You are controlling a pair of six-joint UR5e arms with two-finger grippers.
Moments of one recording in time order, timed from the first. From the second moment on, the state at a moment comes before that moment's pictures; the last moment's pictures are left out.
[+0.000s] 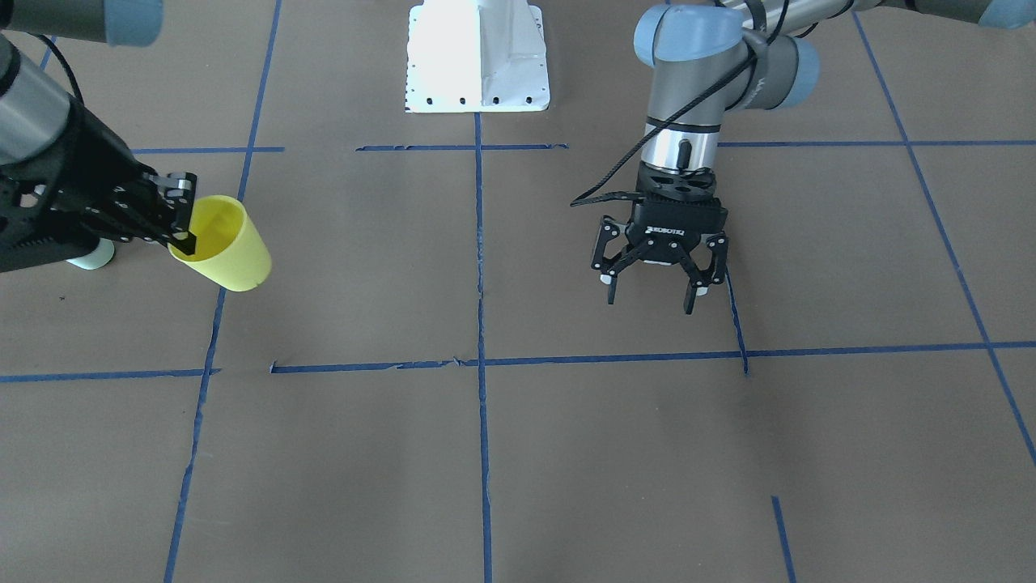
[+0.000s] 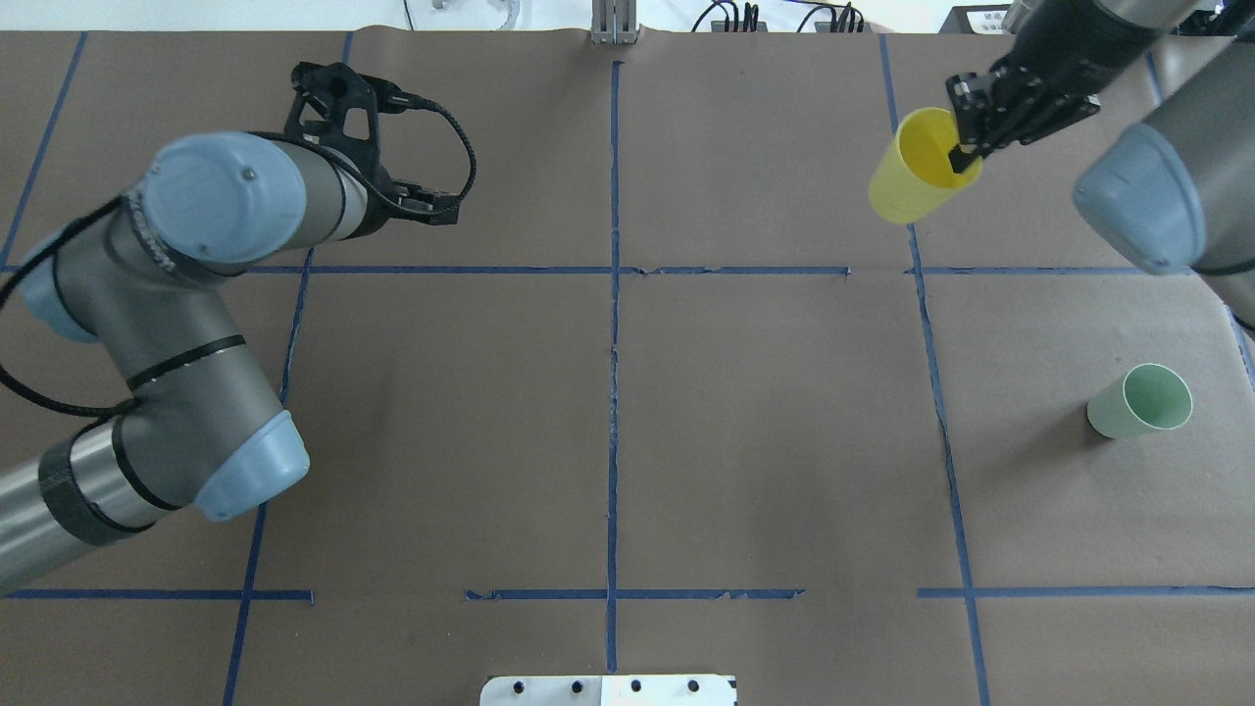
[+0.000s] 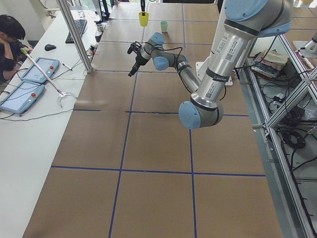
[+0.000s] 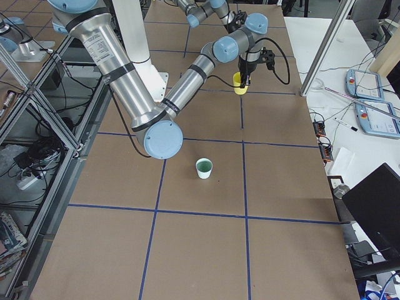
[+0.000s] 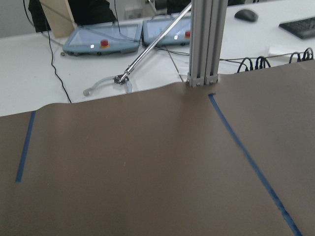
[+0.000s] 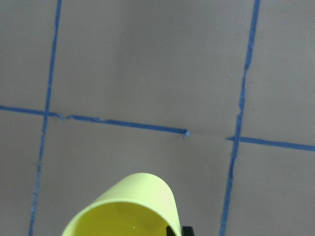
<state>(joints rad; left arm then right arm) -0.72 -2.06 -1.87 -1.70 -1.60 -0.88 1.12 -1.12 1.98 -1.91 2.34 0.54</state>
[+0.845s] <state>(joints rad) -0.77 -2.03 -1.98 -1.46 -1.78 -0.95 1.13 -1.76 2.08 -1.50 2.25 0.29</state>
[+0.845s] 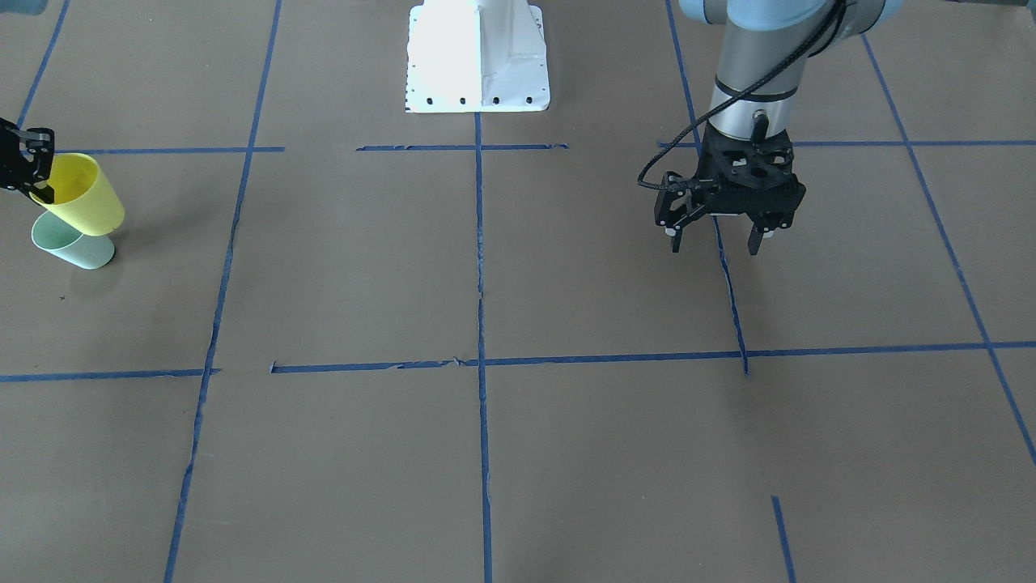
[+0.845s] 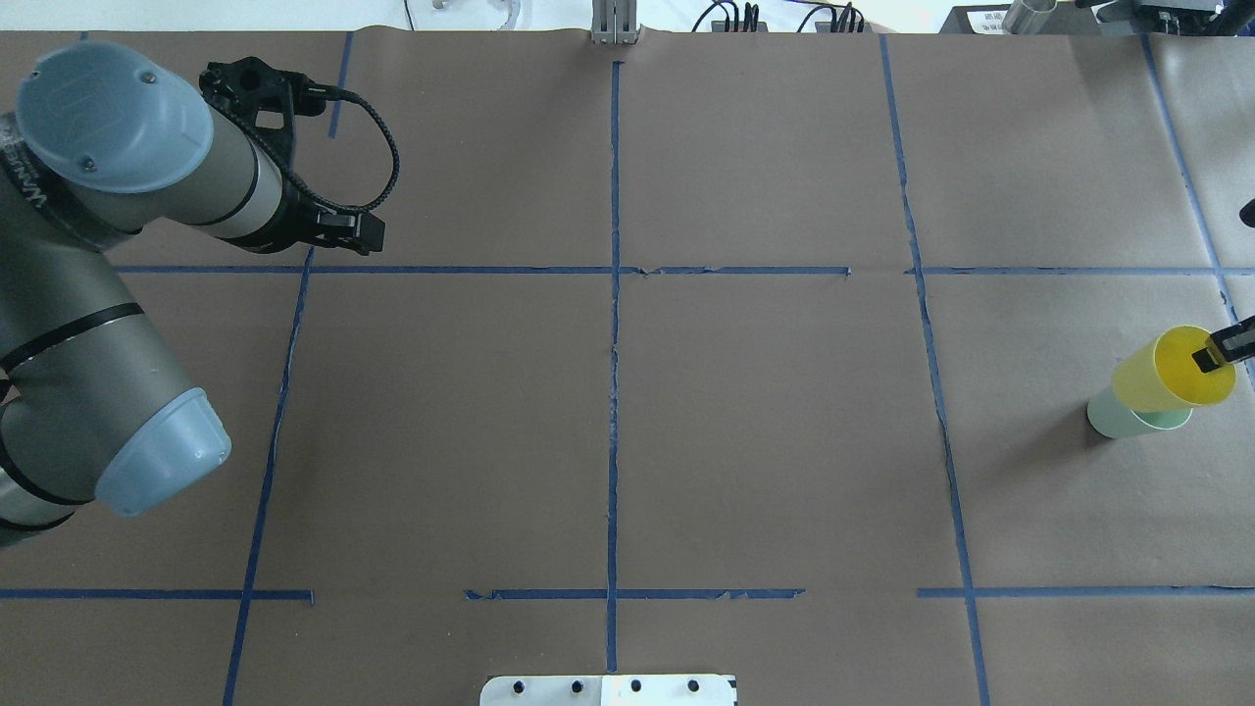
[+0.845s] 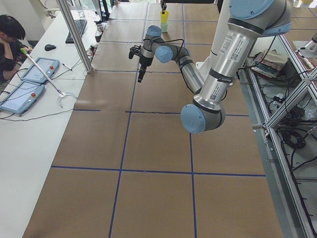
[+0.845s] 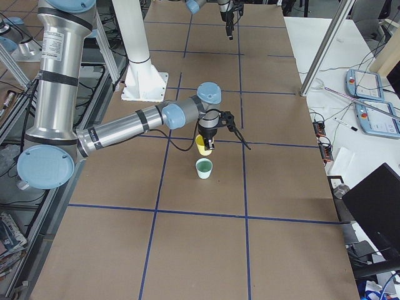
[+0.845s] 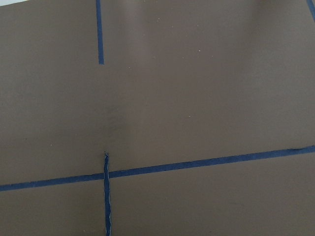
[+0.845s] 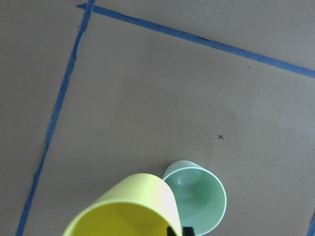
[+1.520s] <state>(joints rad) -0.77 -2.03 -1.99 -1.46 -1.78 -0.96 1.13 -1.77 2.01 -1.47 2.25 0.28</state>
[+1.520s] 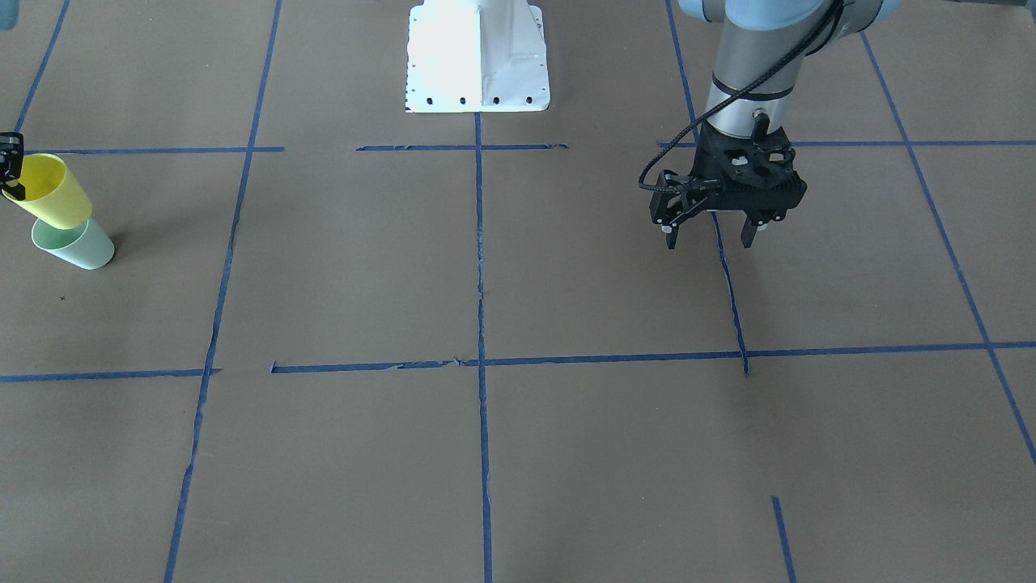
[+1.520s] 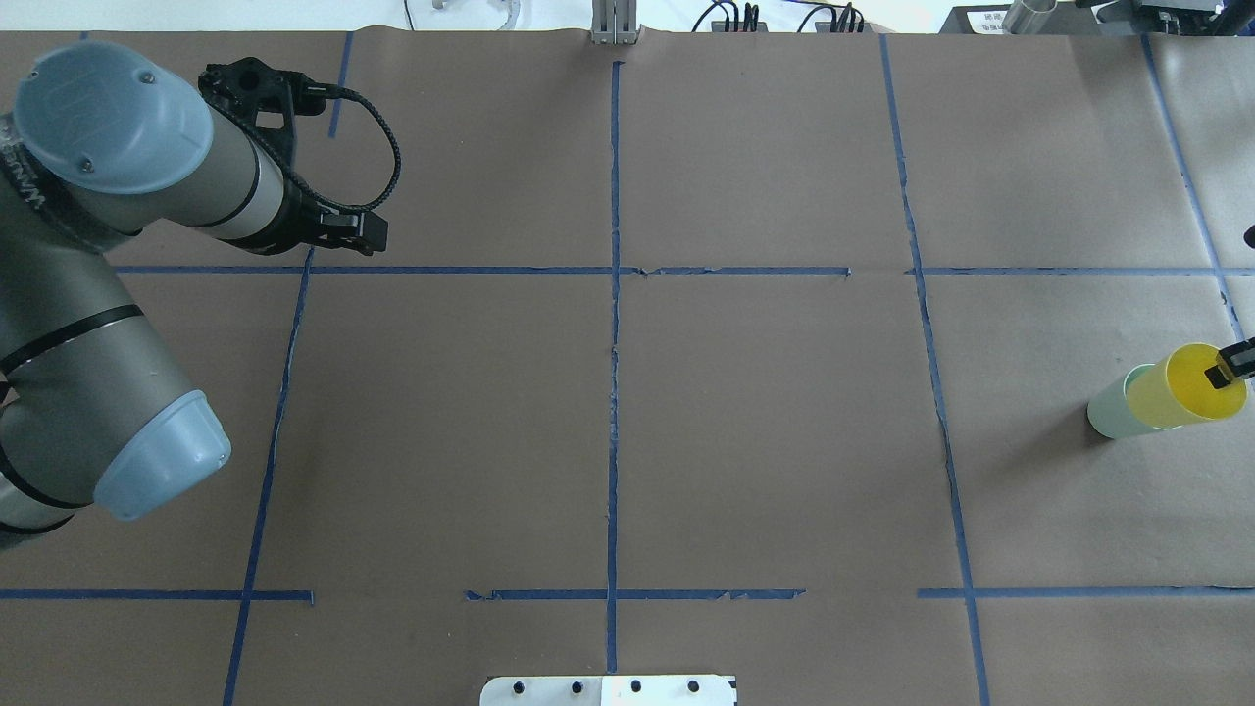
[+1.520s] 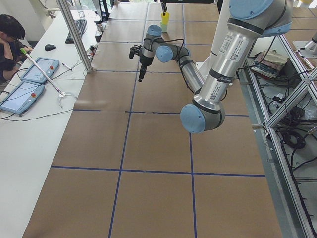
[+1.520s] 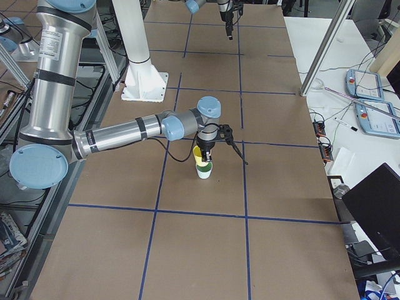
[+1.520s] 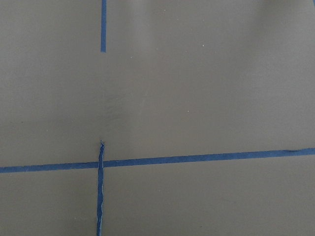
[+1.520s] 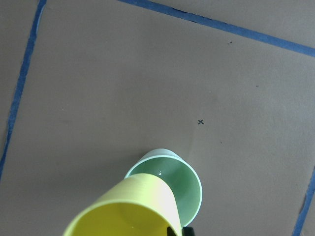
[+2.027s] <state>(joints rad) -0.77 -2.03 -2.01 -1.45 -1.78 -0.97 1.13 -1.77 1.99 -1.47 2.24 0.28</state>
